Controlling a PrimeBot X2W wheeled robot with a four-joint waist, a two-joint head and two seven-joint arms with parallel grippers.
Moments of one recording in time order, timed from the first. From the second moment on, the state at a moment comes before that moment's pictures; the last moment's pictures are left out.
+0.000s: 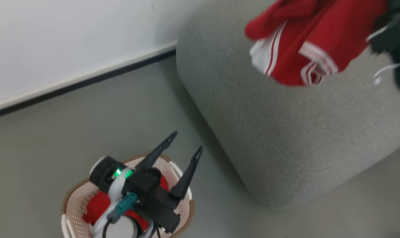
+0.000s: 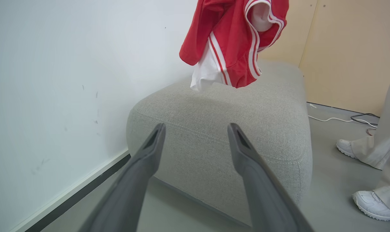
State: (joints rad) left arm -0.29 0.20 -0.53 0.08 -0.24 -0.08 -0.13; right arm -1.06 -0.44 0.49 0.55 0.63 0.07 -0.24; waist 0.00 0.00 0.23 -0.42
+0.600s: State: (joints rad) left arm -0.41 0.25 -0.50 -0.06 -0.19 -0.08 -0.04; right arm -1.36 -0.52 0.38 0.81 0.66 0.07 -0.22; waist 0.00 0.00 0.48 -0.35
